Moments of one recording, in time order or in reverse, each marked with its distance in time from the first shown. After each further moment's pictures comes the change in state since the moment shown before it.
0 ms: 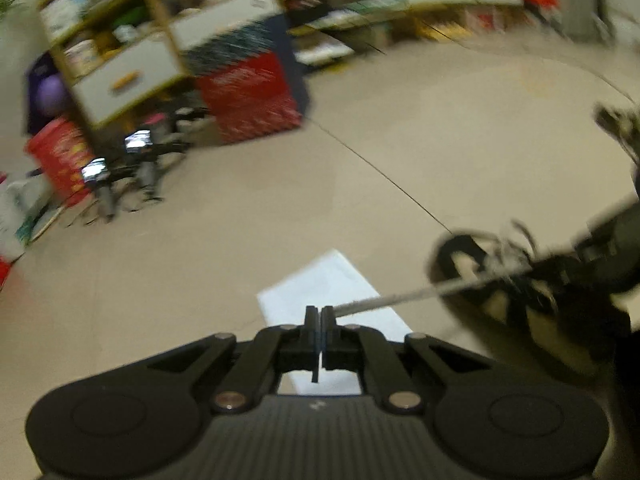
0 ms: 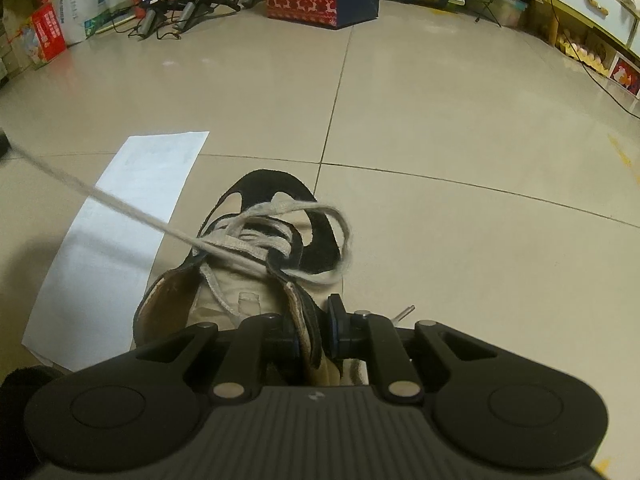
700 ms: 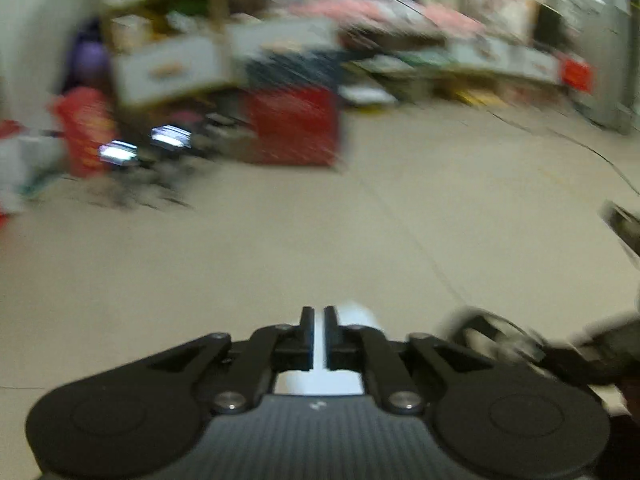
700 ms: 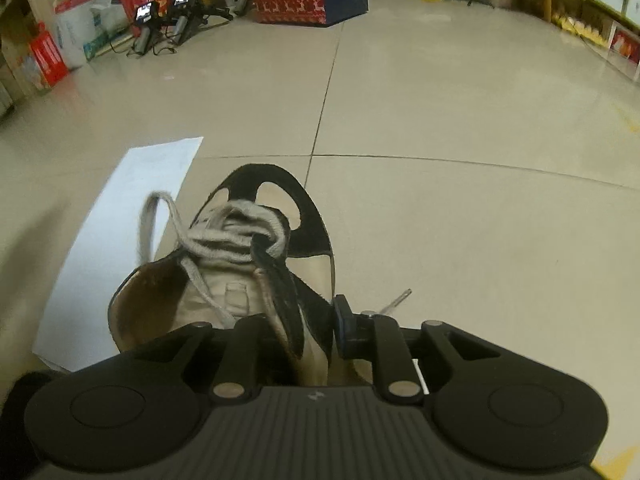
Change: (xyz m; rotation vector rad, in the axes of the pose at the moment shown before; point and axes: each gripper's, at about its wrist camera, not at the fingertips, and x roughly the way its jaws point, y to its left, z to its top) left arm 0.004 0.040 0.022 -0.181 -0.059 -0.132; right arm 0.006 -0.015 -0.012 0.060 -0.014 0.059
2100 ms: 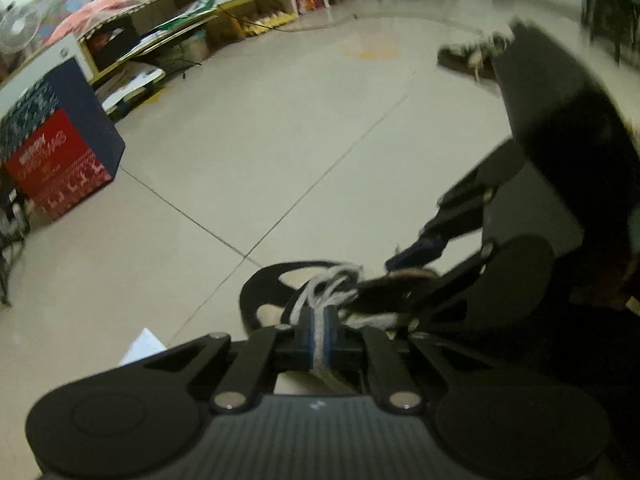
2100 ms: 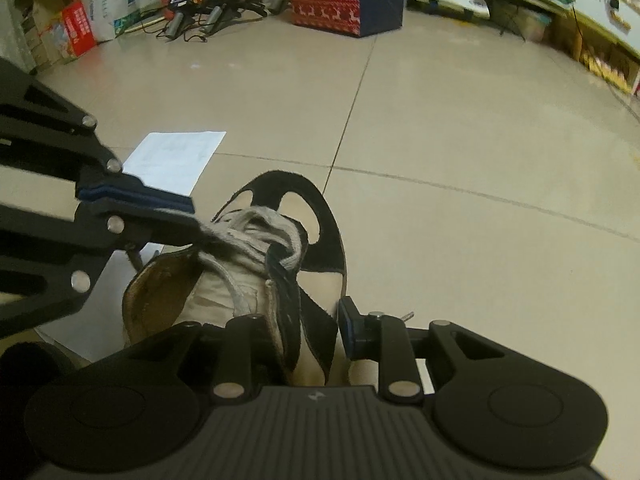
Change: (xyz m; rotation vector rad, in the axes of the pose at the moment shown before) left arm 0.073 -0.168 -0.027 0.508 0.105 -0.276; right arm -0.009 0.007 0.004 -0.135 -0.027 0.015
